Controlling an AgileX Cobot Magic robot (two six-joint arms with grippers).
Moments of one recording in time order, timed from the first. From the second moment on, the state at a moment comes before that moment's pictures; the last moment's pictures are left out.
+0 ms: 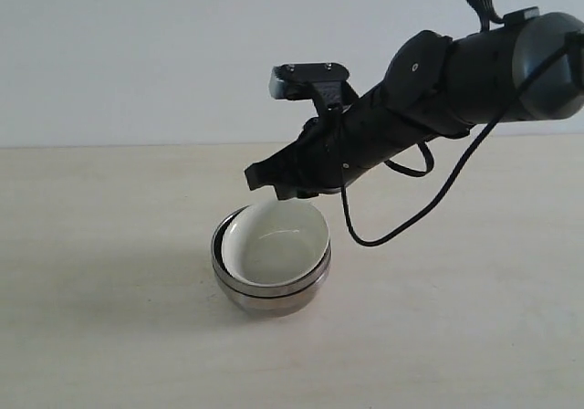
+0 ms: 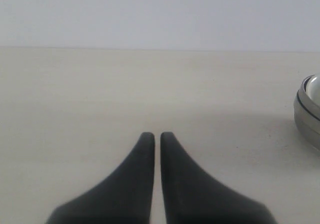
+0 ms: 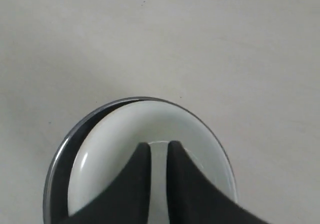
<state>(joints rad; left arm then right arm) 0.01 0.00 0.00 -0.09 0.31 0.04 0.55 1.88 -1.33 0.63 0.42 -0.51</state>
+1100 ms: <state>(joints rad) 0.01 0.00 0.00 -0.09 0.31 0.04 0.57 2.03 -1.33 0.62 0.27 -0.54</state>
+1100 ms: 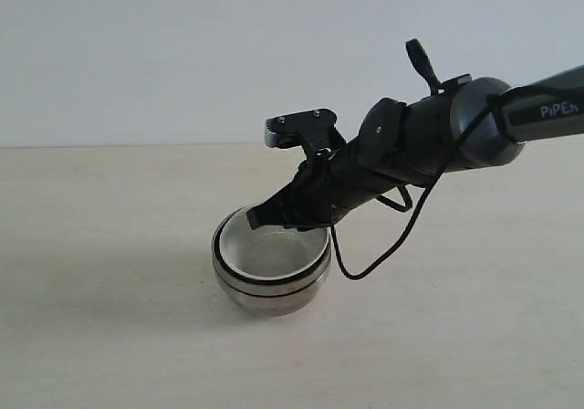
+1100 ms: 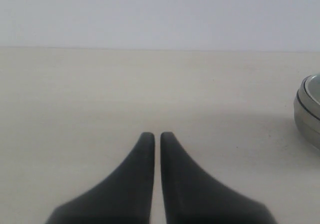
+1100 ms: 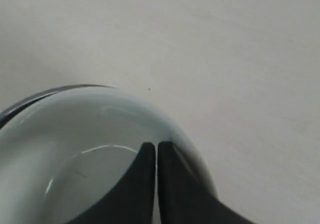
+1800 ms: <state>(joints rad) 0.01 0.00 0.00 -0.09 0.31 0.04 0.57 1.98 -1.33 0.62 0.24 -0.56</state>
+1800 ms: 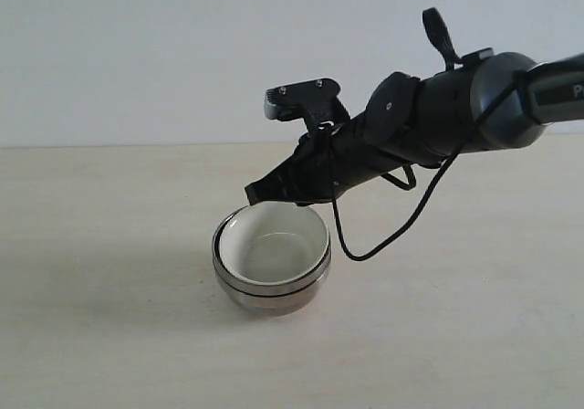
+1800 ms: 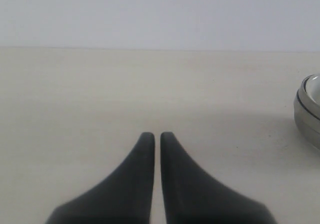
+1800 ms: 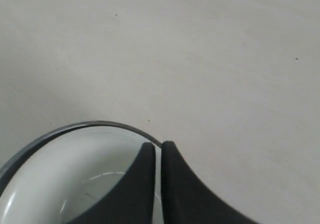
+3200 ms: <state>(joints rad) 0.01 0.00 0.00 -0.09 0.31 0.04 0.57 1.93 -1.33 0.65 0.33 -0.56</state>
